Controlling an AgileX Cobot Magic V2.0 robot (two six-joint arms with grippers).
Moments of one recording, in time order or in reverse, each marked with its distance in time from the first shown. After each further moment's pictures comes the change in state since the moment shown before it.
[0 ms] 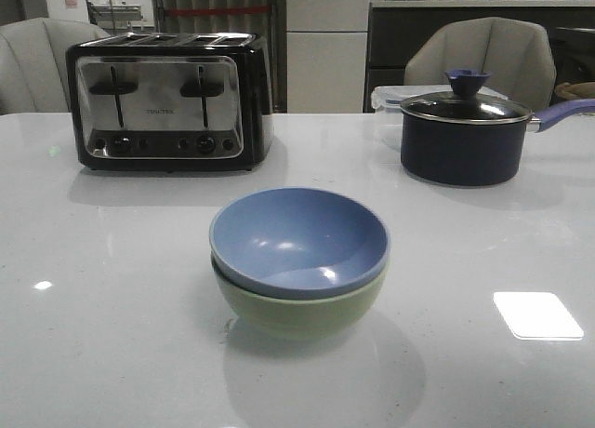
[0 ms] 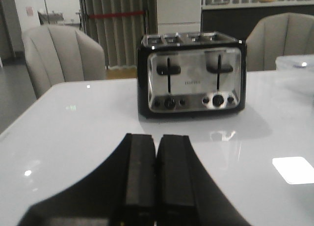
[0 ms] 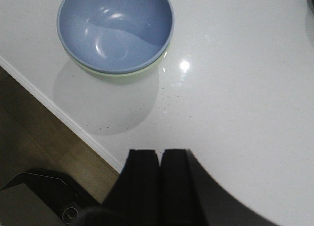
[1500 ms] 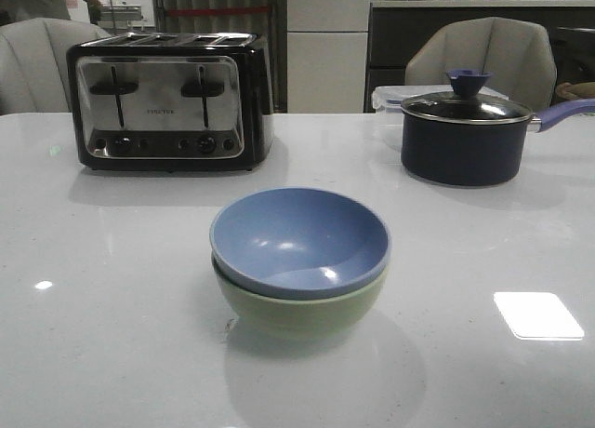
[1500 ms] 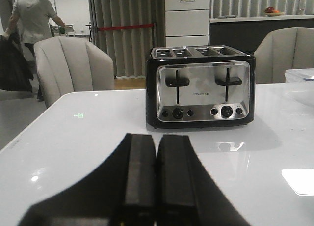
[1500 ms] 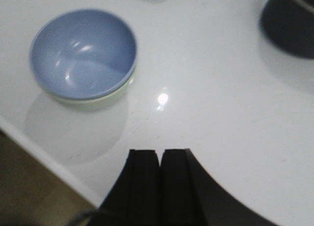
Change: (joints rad) left arm 0.025 0.000 0.000 0.000 -0.017 -0.002; right arm -0.141 -0.201 0.118 -0.007 -0.131 0.000
